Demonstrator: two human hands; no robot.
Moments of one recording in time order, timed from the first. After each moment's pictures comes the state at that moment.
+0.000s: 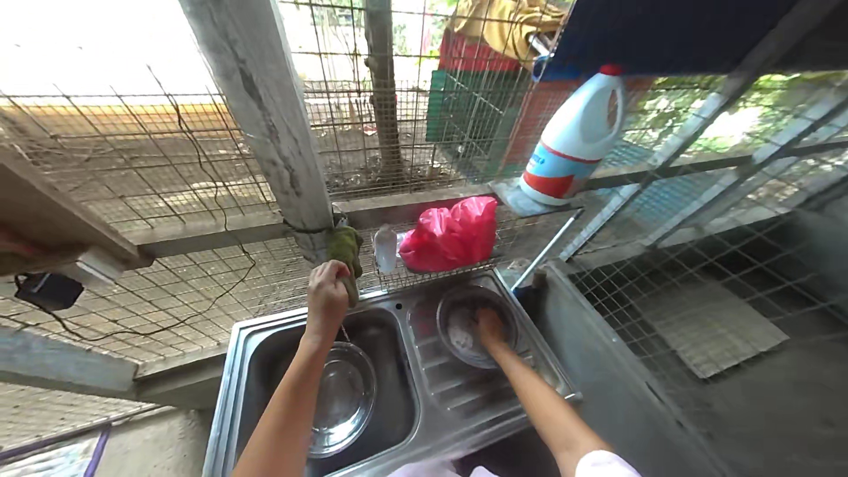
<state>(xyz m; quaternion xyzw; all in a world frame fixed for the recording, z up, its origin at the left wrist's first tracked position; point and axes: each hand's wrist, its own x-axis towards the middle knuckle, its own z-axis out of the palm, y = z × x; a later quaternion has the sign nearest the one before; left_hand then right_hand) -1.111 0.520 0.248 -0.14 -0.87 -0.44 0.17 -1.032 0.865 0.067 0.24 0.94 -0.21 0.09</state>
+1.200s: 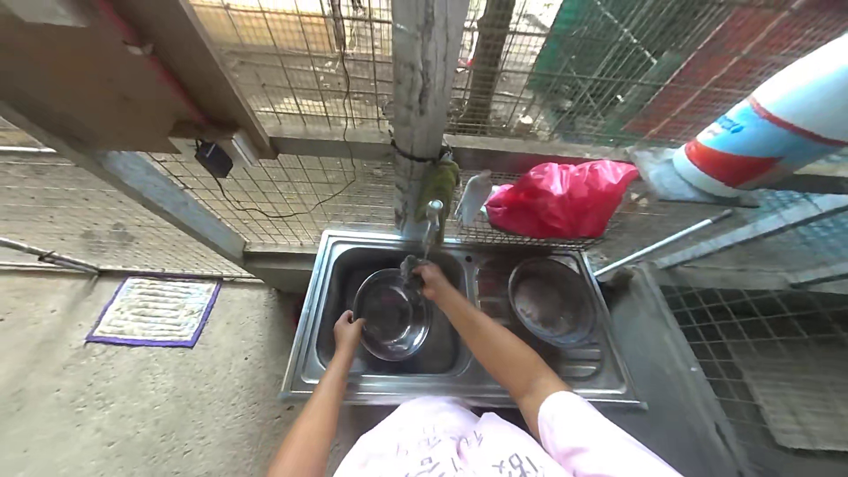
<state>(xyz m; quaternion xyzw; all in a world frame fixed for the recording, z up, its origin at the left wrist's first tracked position) -0.992 0.373 0.024 0.29 -0.78 -0.55 -0.07 -1.102 0.566 0.093 0.25 0.61 -0.72 0.24</state>
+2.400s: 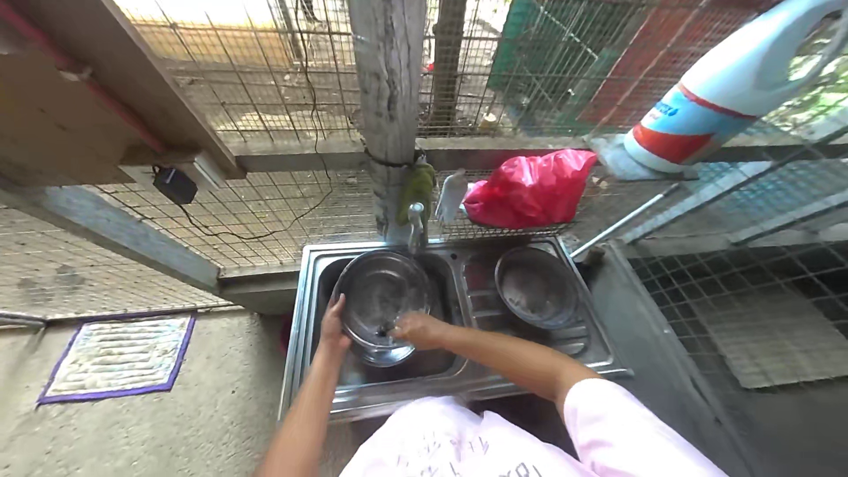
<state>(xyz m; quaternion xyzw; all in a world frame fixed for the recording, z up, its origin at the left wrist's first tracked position) -1.024 0.378 0.082 0.27 -0.46 -0.85 -0.05 -1.024 0.584 0.069 -0.43 0.84 -0.18 0.26</state>
